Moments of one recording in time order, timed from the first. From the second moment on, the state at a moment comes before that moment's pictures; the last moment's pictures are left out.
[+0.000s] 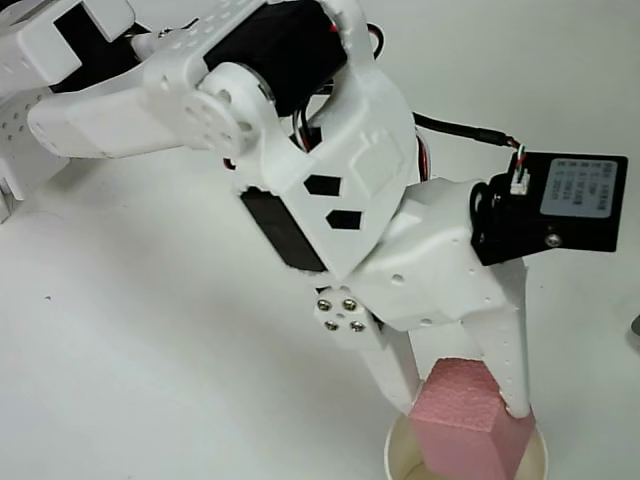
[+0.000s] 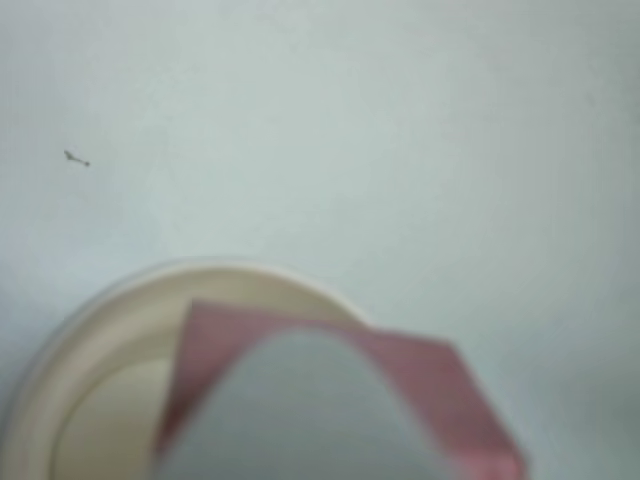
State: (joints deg) arm 2.7 43.4 -0.4 88.0 -23.9
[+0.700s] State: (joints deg) arm 1.9 49.0 -6.2 100.8 -24.4
